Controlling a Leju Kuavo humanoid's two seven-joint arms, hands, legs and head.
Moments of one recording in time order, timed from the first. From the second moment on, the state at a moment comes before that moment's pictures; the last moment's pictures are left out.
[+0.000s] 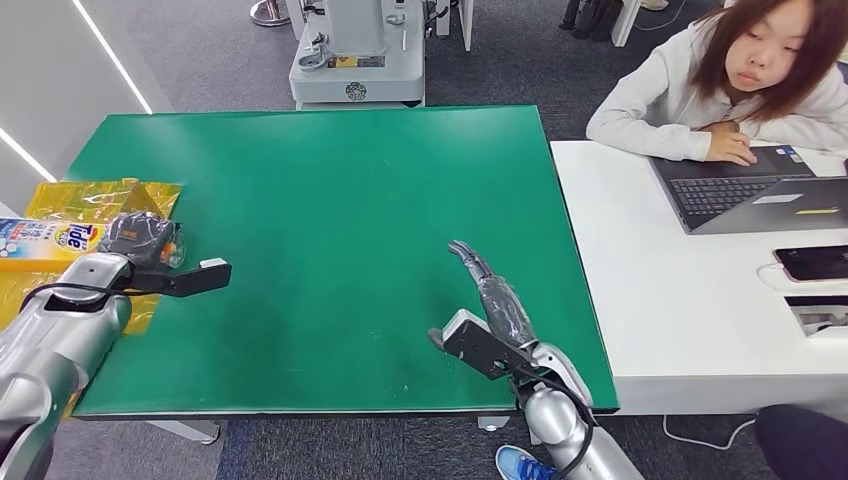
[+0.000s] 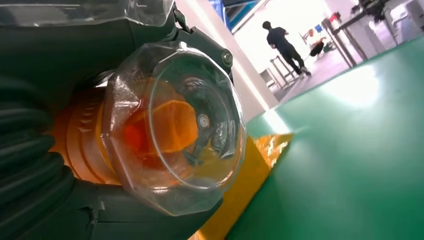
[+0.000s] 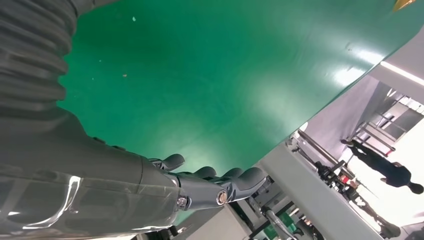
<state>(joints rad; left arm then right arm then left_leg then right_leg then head) -0.88 0.34 -0.48 -0.31 -1.42 0.26 -0.10 -0.23 0.00 0.49 -1.35 0.49 -0.04 -0.41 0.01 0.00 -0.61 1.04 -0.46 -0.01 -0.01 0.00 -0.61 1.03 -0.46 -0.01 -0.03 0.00</state>
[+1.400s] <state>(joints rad) -0.72 0.28 -0.34 -0.30 -1.36 0.30 -0.15 -0.29 -0.01 0.49 -1.31 0.51 -0.01 -0.44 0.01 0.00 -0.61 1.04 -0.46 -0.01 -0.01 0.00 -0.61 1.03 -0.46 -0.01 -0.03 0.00</state>
